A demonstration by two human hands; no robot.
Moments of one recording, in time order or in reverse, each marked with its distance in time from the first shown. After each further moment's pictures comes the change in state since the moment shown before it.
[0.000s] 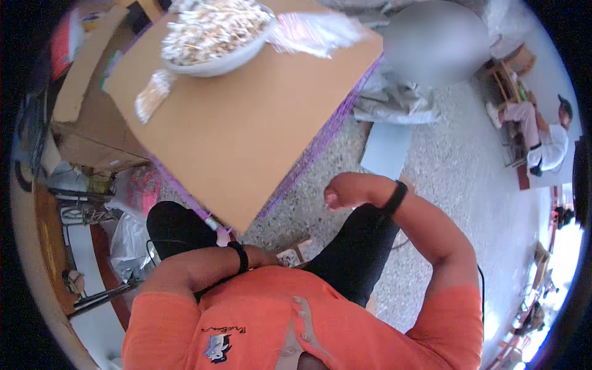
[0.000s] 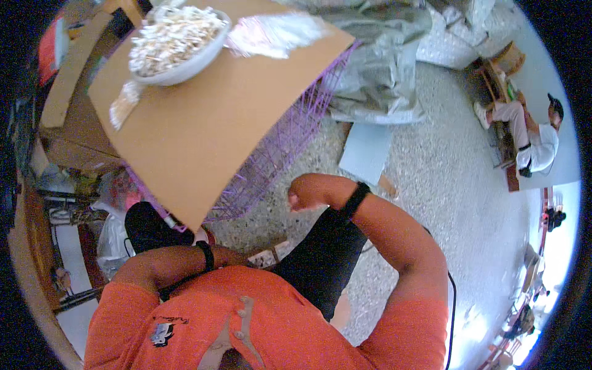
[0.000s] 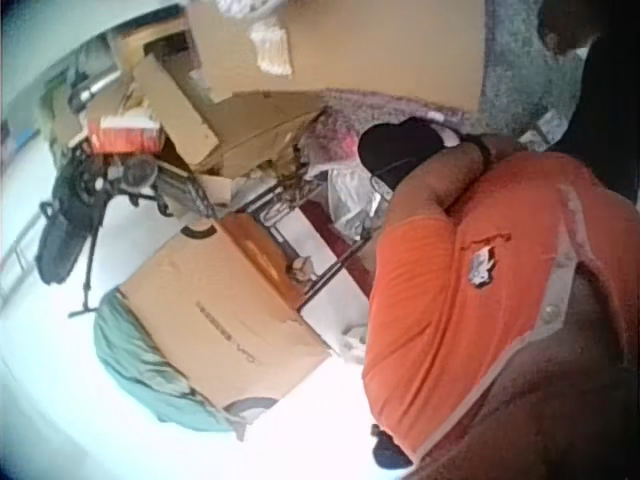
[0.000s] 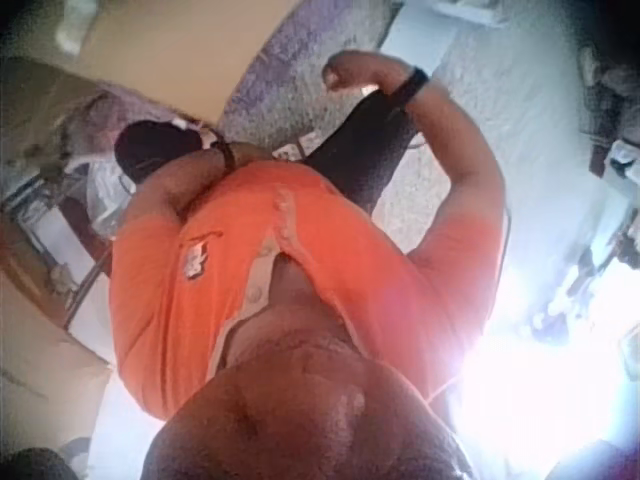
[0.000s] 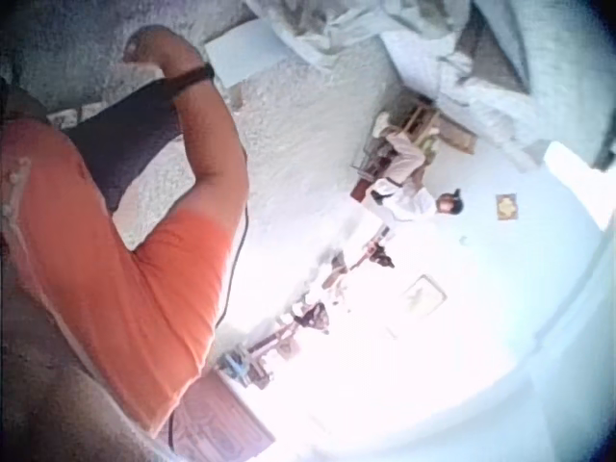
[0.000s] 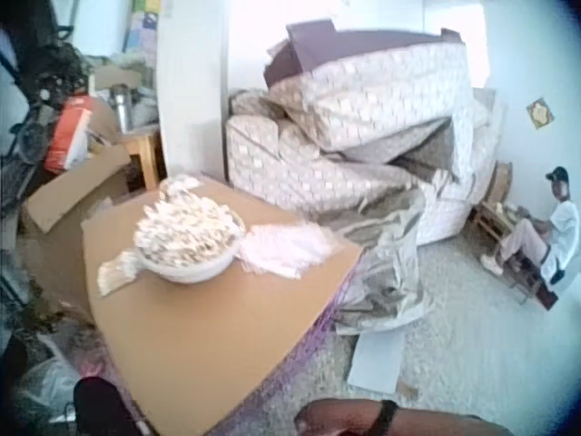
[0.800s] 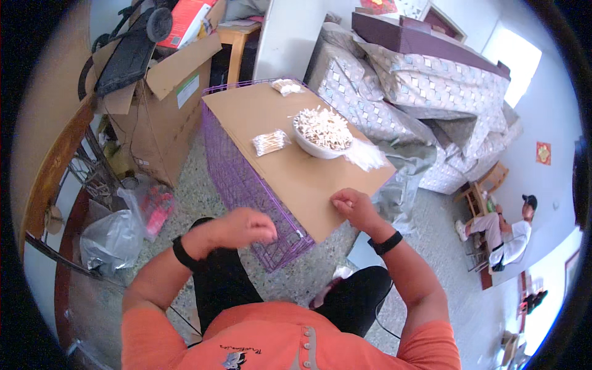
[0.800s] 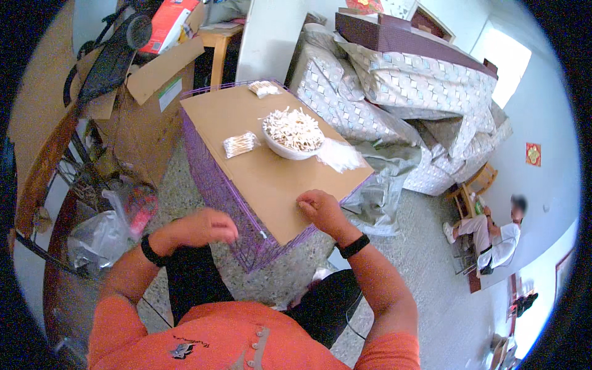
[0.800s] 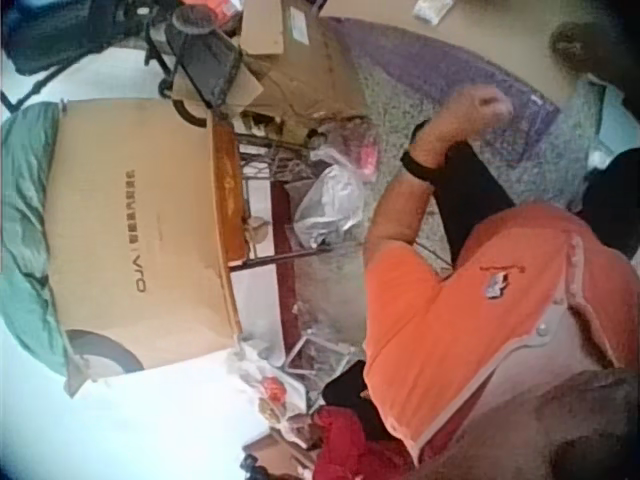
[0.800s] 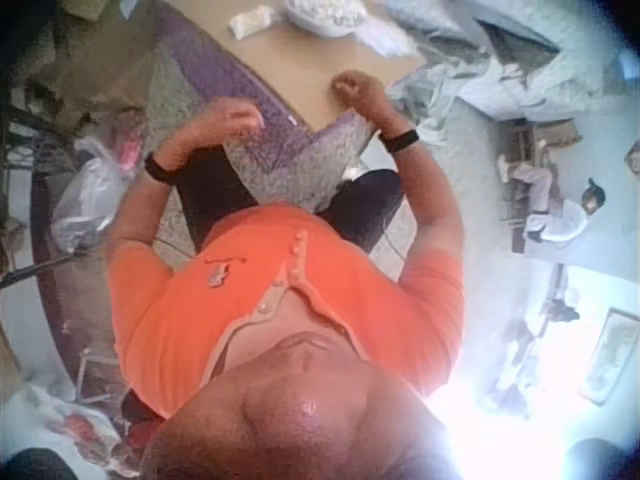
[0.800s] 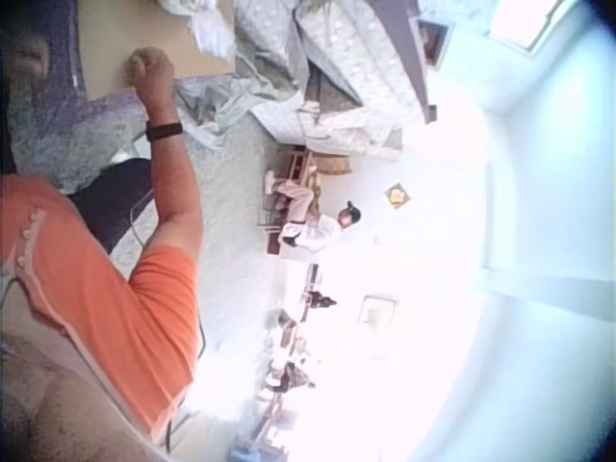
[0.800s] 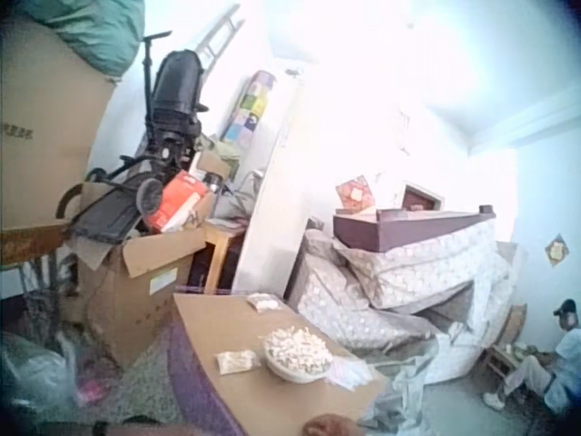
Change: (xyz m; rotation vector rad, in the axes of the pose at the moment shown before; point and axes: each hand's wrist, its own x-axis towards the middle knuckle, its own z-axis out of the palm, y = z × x) left_hand -0.349 0.012 0.048 0.243 1.192 1.000; right_hand -0.014 -0.168 -0.081 -0.109 0.985 -0.130
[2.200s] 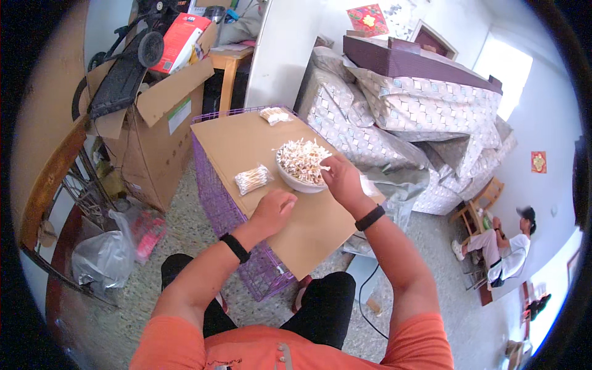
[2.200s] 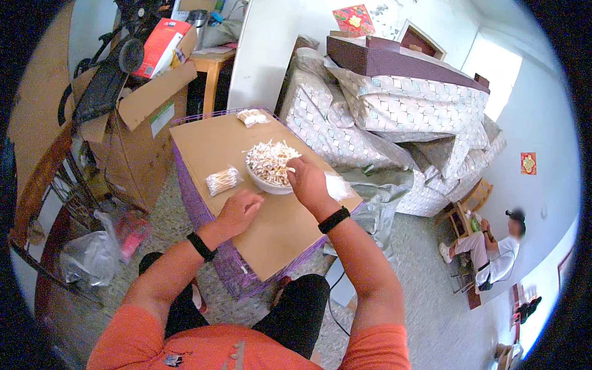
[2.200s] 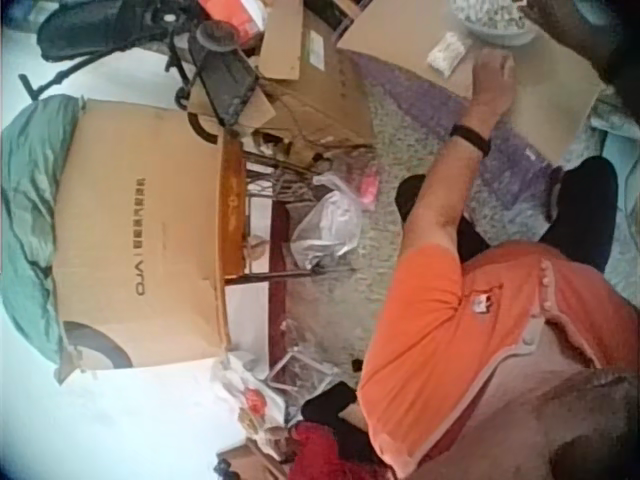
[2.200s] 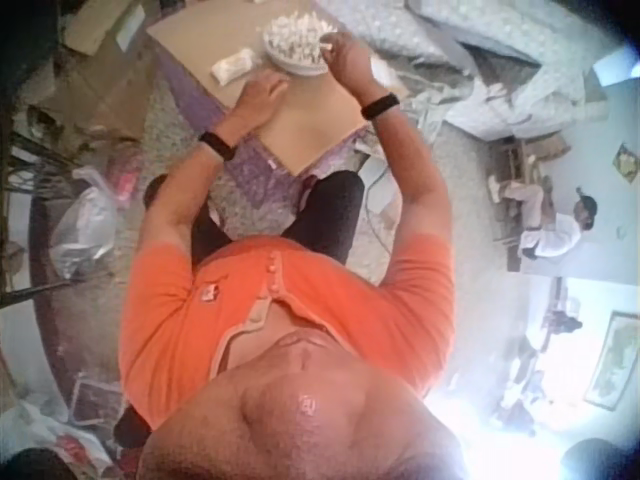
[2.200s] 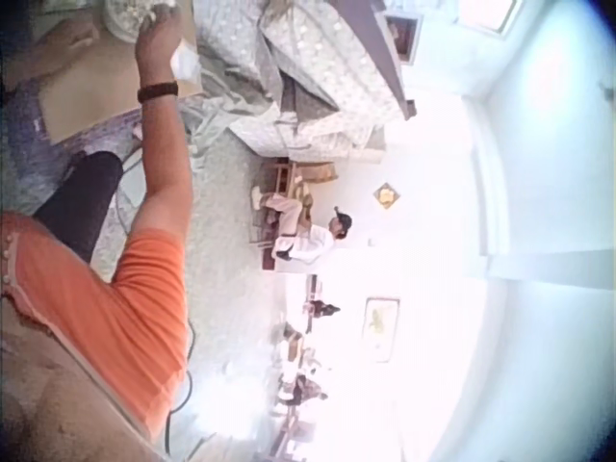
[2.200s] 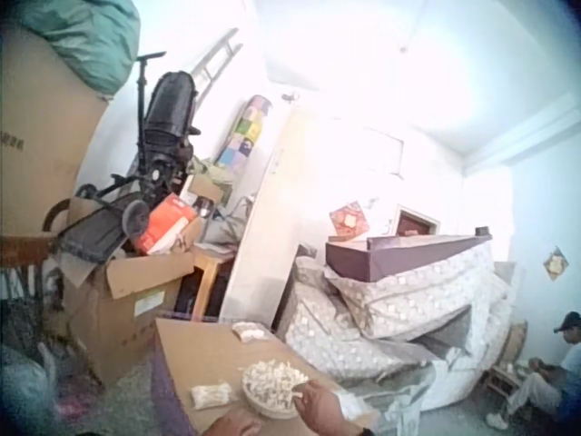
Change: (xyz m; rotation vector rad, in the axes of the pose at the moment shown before) left_hand 0.157 -0.025 -0.002 0.315 0.777 0.201; right_hand 0.133 -0.006 -0.043 -0.298 0.277 -0.217
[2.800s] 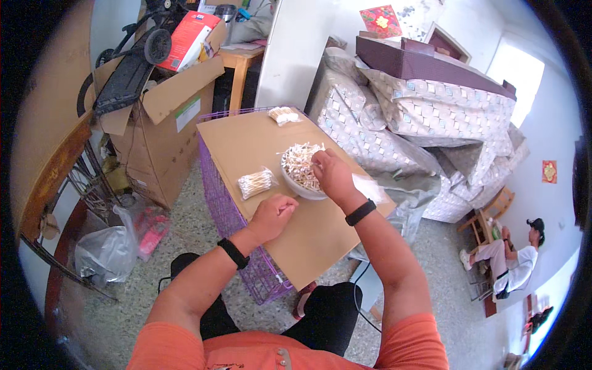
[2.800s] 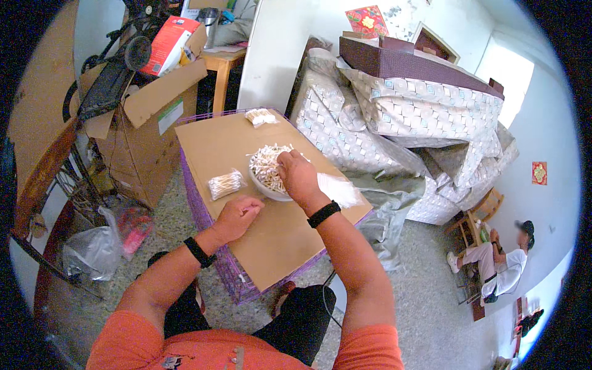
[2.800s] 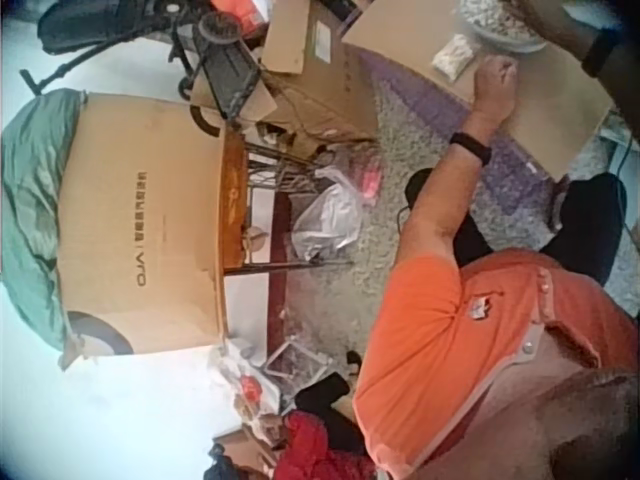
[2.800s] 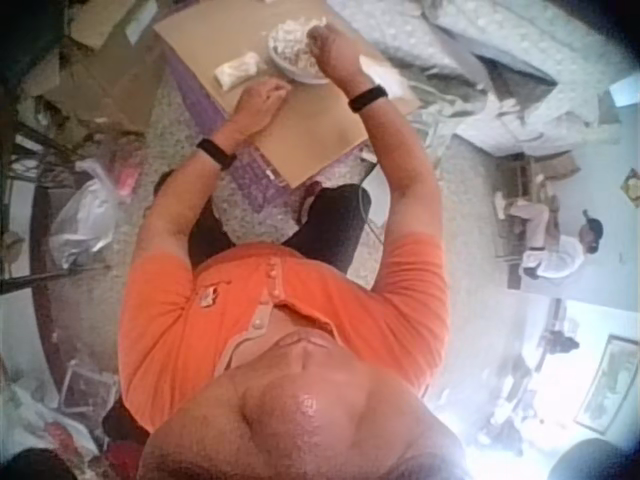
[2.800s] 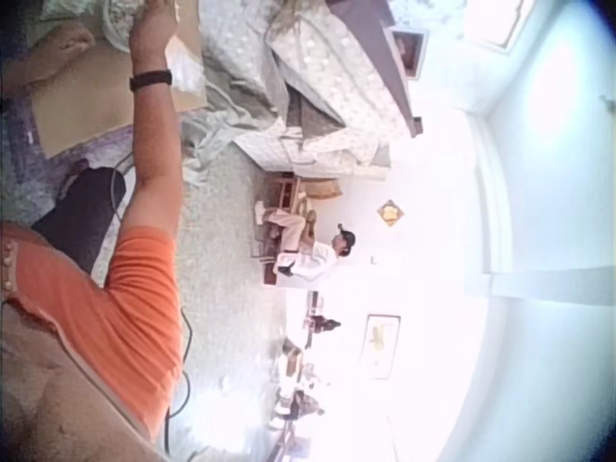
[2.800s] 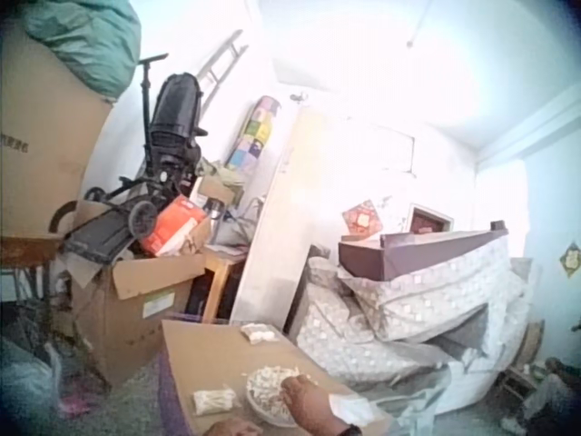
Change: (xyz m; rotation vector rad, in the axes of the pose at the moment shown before) left_hand 0.002 -0.008 0.003 -0.134 0.026 -0.075; right_hand 0.035 0.010 0.035 -0.018 -0.014 -0.084
